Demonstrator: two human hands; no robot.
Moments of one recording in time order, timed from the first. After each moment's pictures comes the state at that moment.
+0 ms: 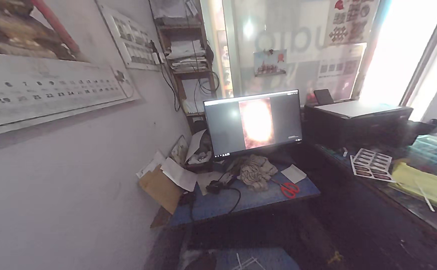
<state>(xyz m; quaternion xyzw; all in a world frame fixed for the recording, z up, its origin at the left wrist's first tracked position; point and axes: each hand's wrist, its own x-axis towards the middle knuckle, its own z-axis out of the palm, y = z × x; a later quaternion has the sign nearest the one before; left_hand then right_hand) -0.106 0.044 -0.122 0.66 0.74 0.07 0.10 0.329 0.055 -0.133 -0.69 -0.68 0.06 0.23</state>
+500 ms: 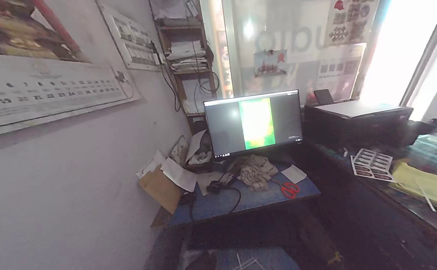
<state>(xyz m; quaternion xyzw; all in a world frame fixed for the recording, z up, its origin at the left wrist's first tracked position) -0.114 0.043 -0.137 0.68 0.72 0.10 0.07 0.336 0.062 -0.158 -0.67 -0.70 0.00 0.25</state>
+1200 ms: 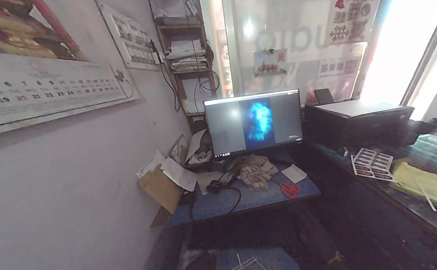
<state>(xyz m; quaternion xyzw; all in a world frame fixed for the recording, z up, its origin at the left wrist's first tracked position) -0.106 0.038 -0.116 0.67 0.73 0.07 0.10 0.315 0.044 -0.106 -0.71 -0.67 0.09 0.21</state>
